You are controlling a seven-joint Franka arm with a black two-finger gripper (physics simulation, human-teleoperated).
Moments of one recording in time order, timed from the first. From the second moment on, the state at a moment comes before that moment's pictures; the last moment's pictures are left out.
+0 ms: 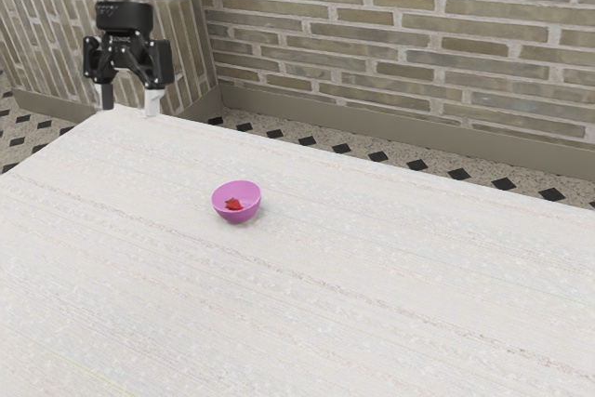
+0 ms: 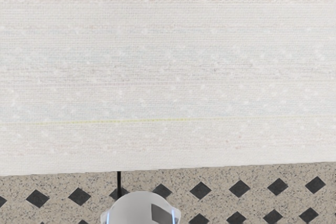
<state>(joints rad) 0.15 0.09 -0.16 -1.30 -0.07 0.98 -0.03</state>
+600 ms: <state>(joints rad) -0.08 0.84 0.22 -0.80 -0.20 1.45 -0.21</state>
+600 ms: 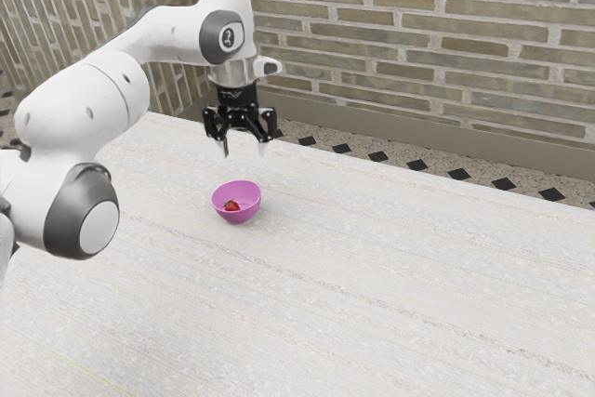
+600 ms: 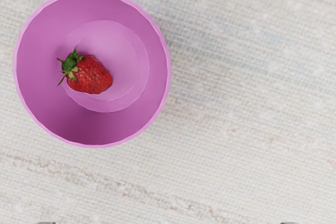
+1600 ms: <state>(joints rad) -0.02 1.06 0.32 -0.80 -0.35 1.62 -0.67</state>
